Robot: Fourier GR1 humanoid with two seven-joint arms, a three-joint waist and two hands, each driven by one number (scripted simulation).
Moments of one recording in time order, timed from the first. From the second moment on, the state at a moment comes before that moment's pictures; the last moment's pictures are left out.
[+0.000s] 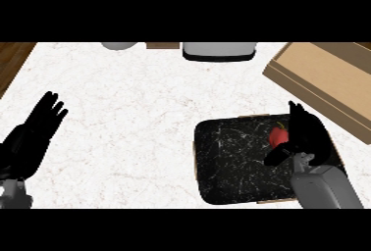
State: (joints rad) left arm -0.04 0.36 0.08 -1.61 0.35 0.02 0.22; right arm -0.25 -0.22 0.18 -1.58 0.89 0.24 0.97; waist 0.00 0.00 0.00
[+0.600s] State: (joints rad) left arm -0.03 0.32 0.12 -1.61 0.30 -0.03 0.22; right arm -0.24 -0.17 0.14 -1.50 0.94 0.25 0.93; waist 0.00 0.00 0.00
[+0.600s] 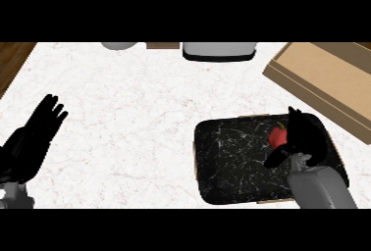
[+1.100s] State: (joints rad) left arm -0.01 0.27 0.14 -1.66 0.26 -0.04 0.26; right arm -0.25 -0.17 0.12 -1.45 1.00 0.20 0.84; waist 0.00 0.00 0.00
